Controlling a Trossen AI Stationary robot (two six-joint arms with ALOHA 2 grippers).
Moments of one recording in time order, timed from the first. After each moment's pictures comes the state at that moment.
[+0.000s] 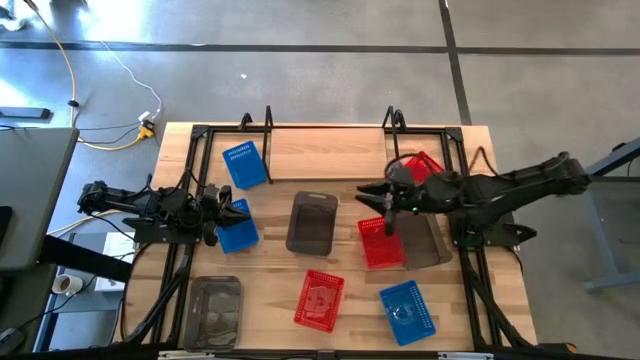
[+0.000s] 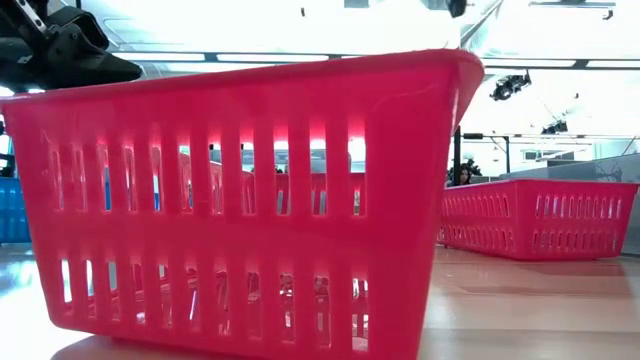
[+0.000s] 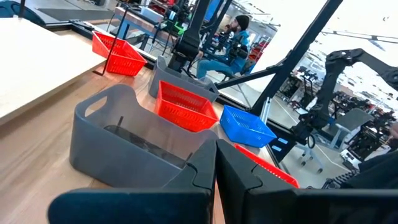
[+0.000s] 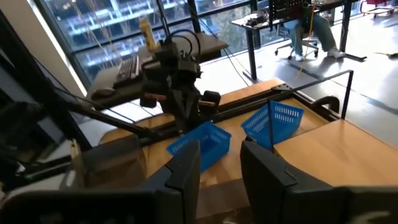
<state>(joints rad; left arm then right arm) -0.07 0.03 0.06 -0.11 -0.12 -0.49 0.21 1.11 0.93 0.01 0.36 0.28</state>
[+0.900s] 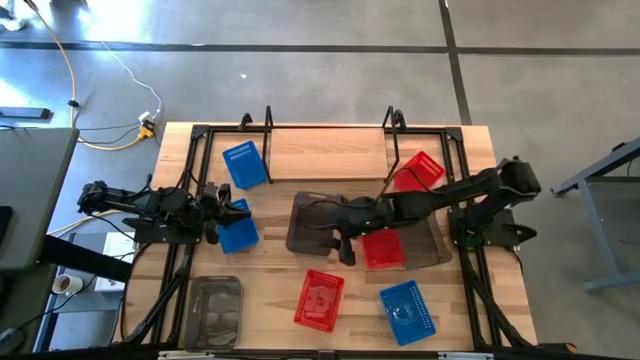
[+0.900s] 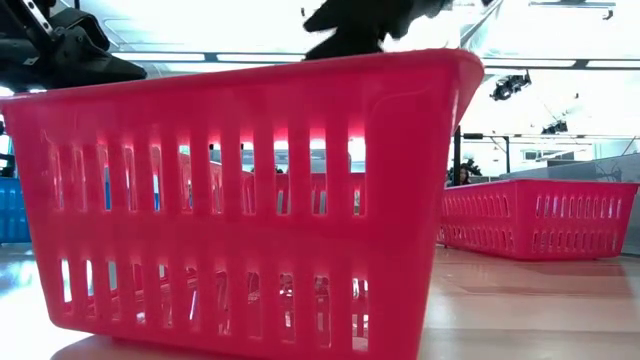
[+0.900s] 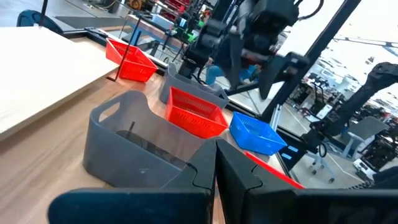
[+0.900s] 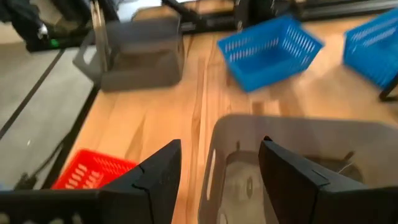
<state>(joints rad) -0.07 0.03 0.06 -0.10 -0.18 -0.49 0.18 1.63 1.13 -0.04 -0.03 0.18</state>
